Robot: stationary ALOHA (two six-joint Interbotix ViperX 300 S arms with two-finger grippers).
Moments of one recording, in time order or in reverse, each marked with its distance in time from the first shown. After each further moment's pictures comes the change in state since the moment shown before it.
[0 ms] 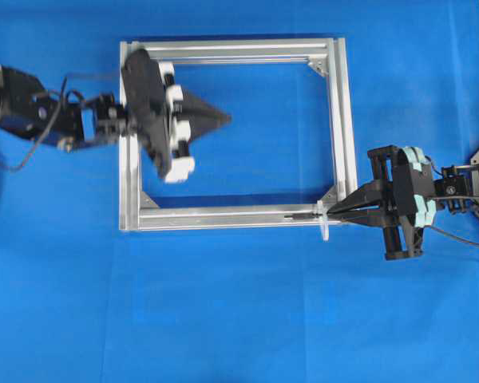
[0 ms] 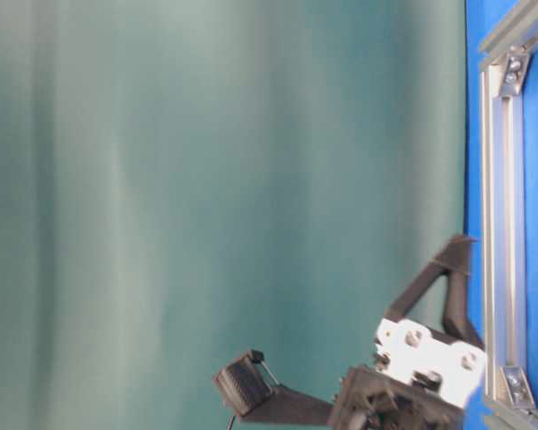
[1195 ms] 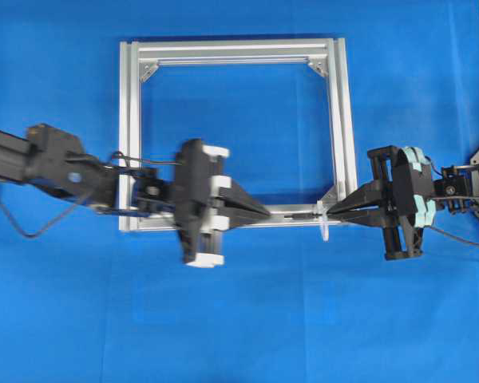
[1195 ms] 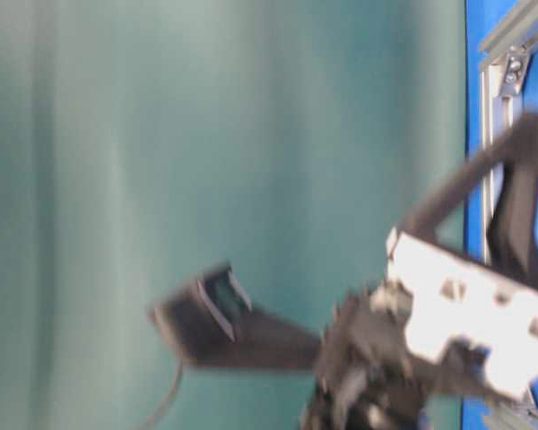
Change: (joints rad) left arm -0.241 0.100 -0.273 0.000 0.195 0.000; right arm 0.000 0.000 0.000 0.000 0.000 0.000
